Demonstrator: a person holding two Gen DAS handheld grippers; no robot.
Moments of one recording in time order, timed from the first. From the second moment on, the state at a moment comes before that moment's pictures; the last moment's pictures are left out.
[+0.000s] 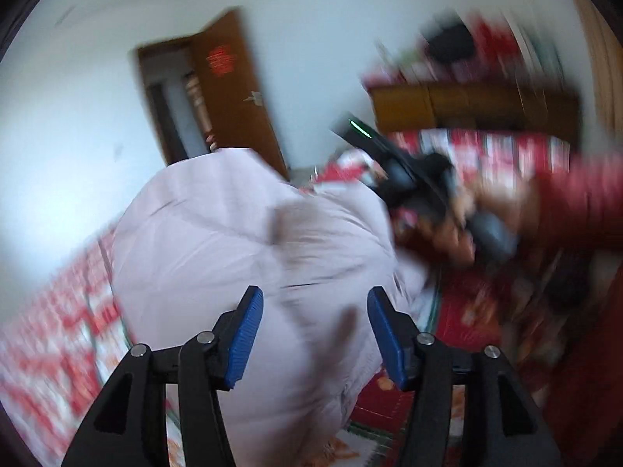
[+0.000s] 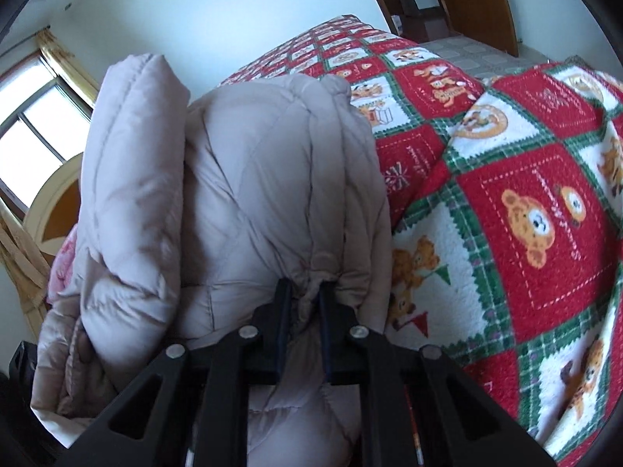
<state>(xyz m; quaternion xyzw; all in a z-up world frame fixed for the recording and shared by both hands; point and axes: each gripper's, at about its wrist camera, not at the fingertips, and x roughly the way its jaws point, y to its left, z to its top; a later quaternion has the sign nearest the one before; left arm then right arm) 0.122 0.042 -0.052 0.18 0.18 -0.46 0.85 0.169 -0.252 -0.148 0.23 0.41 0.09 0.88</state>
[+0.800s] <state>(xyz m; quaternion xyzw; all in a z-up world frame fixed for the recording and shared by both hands) 0.284 -0.019 -0.061 0.02 0.29 -0.28 0.91 0.149 -0.226 -0.154 0.18 0.38 0.02 0.91</state>
